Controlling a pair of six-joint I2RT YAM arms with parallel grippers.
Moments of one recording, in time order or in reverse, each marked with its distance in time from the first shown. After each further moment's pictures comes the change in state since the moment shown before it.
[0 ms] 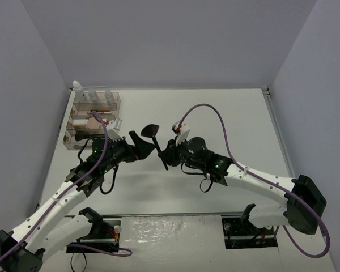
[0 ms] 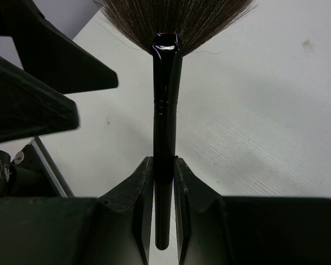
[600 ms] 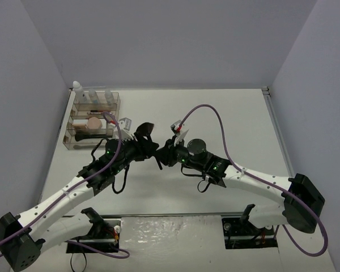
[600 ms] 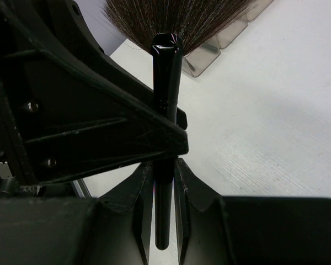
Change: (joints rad) left arm -0.130 0.095 0.000 0.127 -0.172 -0.019; right arm 0.021 0.017 -0.030 0.142 -0.037 0.040
